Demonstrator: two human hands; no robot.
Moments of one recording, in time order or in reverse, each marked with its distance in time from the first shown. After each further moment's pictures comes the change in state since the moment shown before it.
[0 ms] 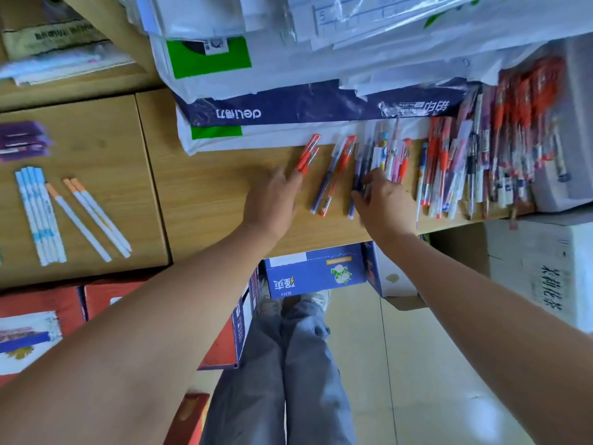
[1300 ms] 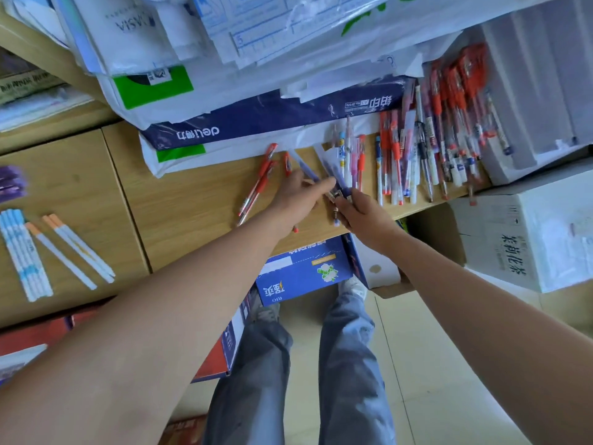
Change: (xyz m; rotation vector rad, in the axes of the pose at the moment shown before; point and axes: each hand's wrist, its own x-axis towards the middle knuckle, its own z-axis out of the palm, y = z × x) left_hand 0.025 0.085 -0.018 -1.098 -0.372 -0.387; right_hand -0.030 0.030 -0.019 0.765 -0.351 0.107
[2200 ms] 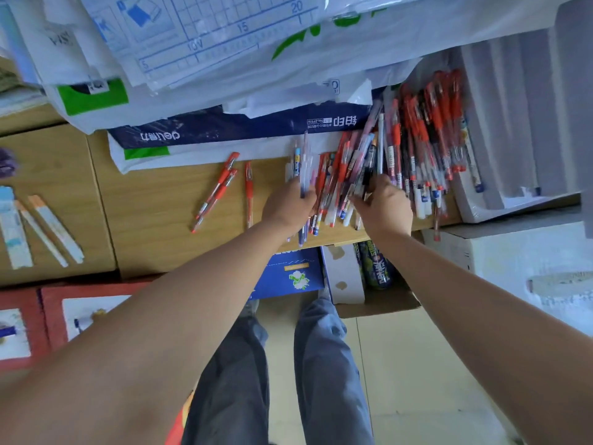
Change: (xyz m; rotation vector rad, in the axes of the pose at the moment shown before) left_hand 0.047 0.018 0.079 0.448 0.251 0.001; right_hand 0.045 0.040 -0.113 -0.635 0.329 0.020
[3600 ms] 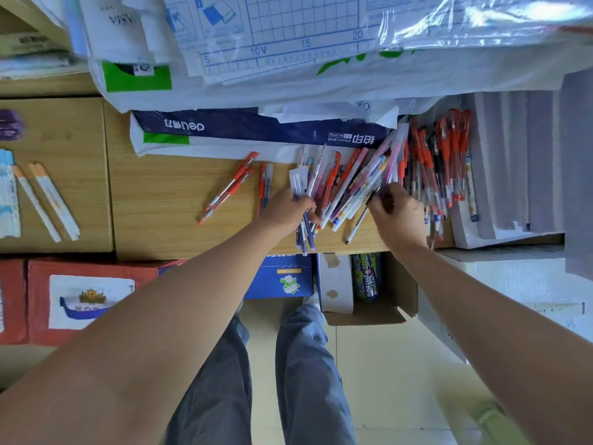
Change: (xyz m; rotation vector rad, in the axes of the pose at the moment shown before) left_hand -0.024 -0.004 -0.030 -0.457 -0.111 -0.182; right_hand -0.008 -0.008 -0.029 0.307 0.019 -0.165
